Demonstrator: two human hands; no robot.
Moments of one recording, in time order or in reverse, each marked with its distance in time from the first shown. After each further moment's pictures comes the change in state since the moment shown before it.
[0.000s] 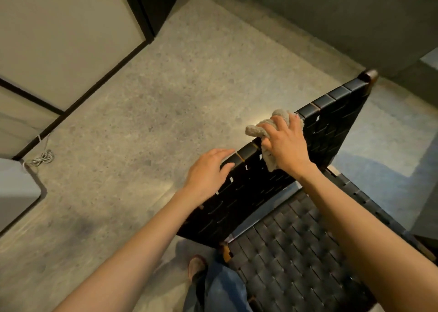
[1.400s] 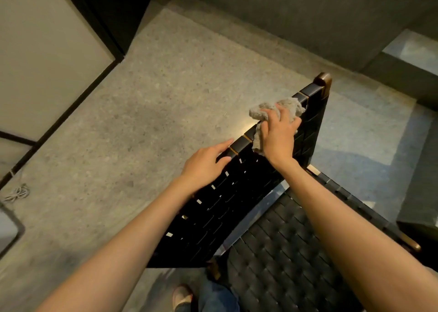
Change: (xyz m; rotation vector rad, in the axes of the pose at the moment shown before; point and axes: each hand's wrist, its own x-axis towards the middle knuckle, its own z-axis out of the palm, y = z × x) left_hand 0.082 0.053 0.011 -0.011 -0.176 0.067; right_hand 0.022 0.058 0.002 0.557 0.325 0.467
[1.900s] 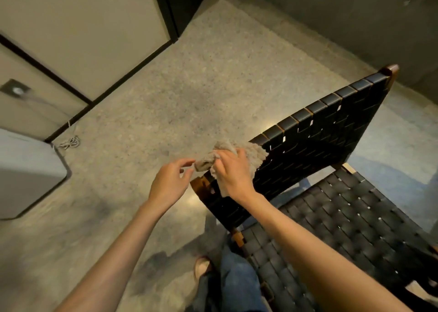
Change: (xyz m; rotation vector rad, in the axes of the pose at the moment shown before) left_hand -0.223 -0.128 -0.011 -0.166 0.360 -0.371; right_hand -0.220 -0.144 0.073 0.131 -0.455 -0.470
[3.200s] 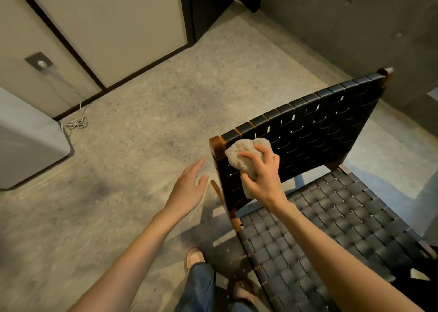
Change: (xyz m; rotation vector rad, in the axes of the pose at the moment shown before) left_hand -0.120 -0.054 0.054 -0.255 0.006 0.045; right_hand -0.120 0.018 0.014 0.006 0.138 -0.089
